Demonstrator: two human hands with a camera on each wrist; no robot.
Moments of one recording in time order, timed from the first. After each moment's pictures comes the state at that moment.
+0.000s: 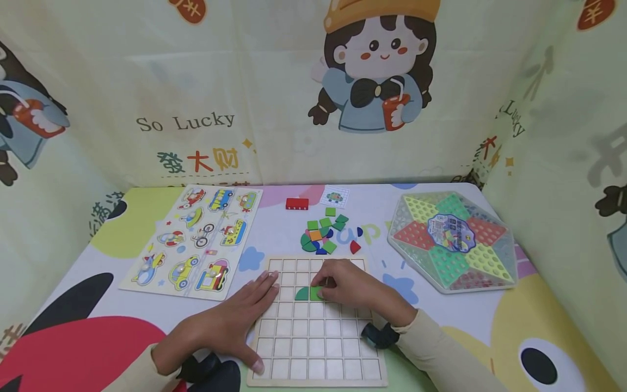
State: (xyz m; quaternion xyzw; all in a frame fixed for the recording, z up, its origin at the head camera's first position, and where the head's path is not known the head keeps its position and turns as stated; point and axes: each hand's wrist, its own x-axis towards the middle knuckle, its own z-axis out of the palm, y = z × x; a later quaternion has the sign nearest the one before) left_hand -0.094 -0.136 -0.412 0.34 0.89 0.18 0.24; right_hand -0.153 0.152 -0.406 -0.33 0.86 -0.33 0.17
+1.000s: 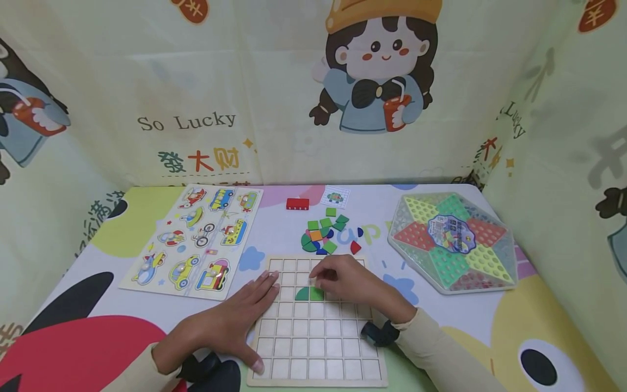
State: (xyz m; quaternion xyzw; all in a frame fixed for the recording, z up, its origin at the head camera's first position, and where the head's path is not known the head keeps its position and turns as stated) left_hand -0.094 -0.136 -0.412 0.34 0.89 0.18 0.24; right_hand -0.156 0.151 -0.408 -0.31 0.85 -0.39 0.14
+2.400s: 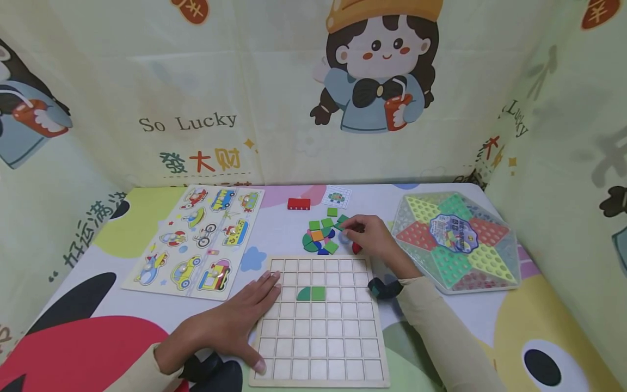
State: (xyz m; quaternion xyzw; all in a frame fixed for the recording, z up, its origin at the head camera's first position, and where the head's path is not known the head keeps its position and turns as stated) left_hand -0.094 -0.137 -0.412 0.34 0.89 0.19 0.24; right_hand -0.233 0.190 -0.415 -0.12 0.89 -0.44 0.05
